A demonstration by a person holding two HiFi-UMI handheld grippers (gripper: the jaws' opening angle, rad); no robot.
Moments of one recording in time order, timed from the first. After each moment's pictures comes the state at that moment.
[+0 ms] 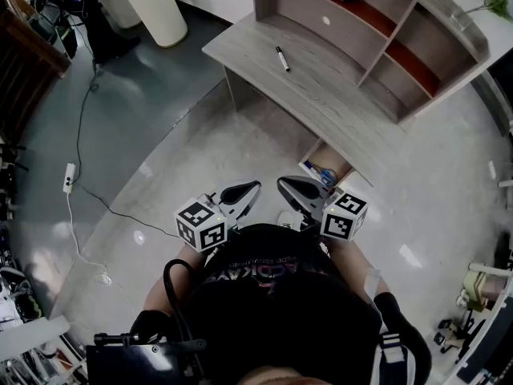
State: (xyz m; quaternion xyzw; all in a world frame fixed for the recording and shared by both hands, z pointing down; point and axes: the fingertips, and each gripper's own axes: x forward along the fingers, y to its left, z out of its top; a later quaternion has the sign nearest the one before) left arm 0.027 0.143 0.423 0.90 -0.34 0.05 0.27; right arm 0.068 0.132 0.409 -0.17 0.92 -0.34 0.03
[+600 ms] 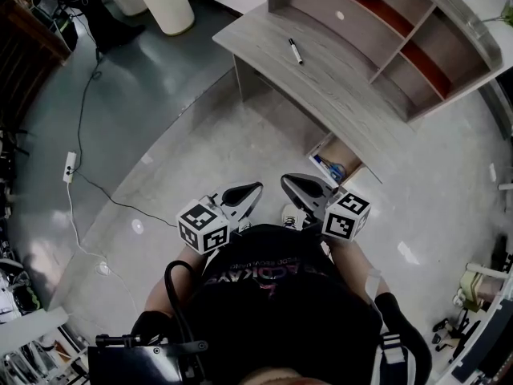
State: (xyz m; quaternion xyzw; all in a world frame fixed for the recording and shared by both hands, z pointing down) left arm -0.002 0.160 0.430 0.90 -0.34 0.06 0.27; right arm 0.041 0.138 0.418 -0.18 0.92 -0.35 0.01
